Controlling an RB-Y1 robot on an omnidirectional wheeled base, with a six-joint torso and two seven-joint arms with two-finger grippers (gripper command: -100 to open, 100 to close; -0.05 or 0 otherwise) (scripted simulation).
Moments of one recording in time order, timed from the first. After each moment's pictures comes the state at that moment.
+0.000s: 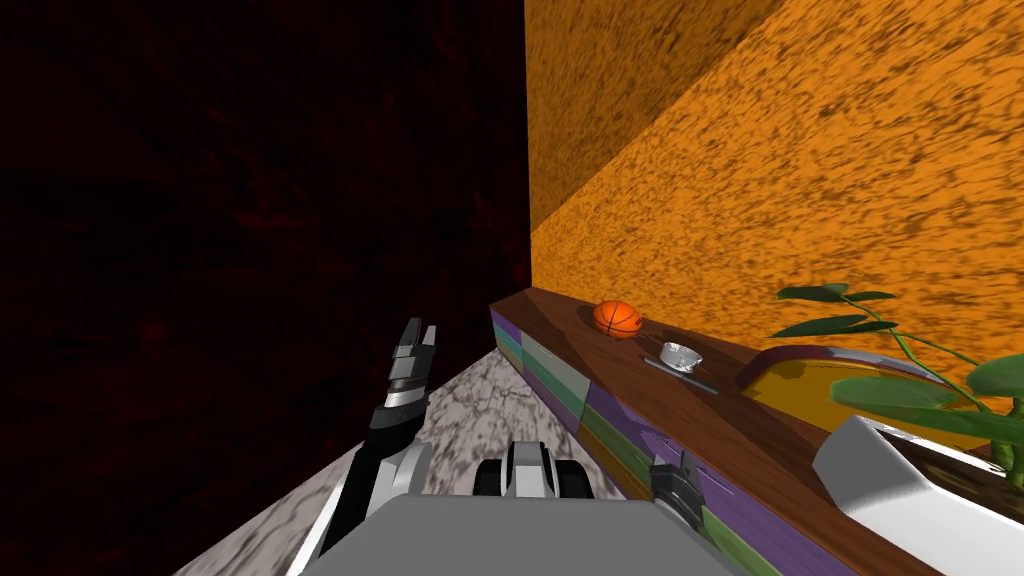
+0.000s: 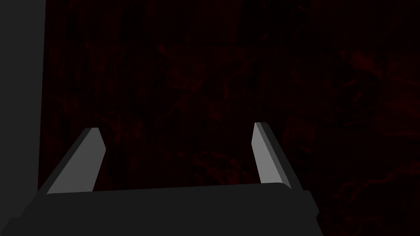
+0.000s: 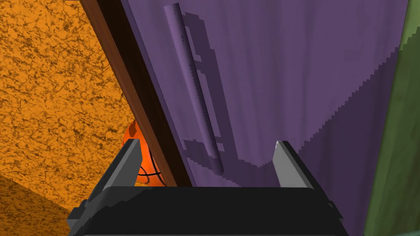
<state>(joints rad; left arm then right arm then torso) 0.52 0.04 -0.03 -2.35 -0.03 -0.44 -0.16 0.06 -0.28 0.76 -0.59 1.43 1.39 0.11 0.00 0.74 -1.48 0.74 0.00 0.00</state>
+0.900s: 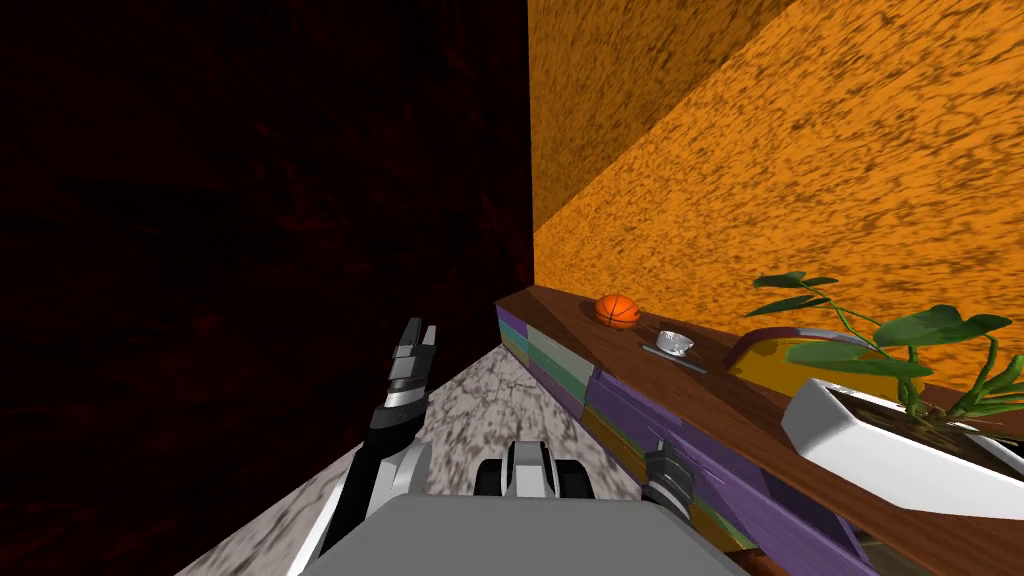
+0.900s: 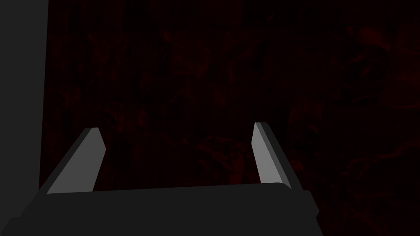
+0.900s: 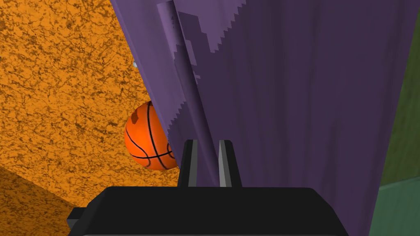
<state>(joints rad) 0.52 0.03 -0.03 -2.35 -0.03 -0.43 -0.16 0.03 -0.31 0.75 -0.61 1.41 1.33 0.14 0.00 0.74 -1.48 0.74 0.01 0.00</state>
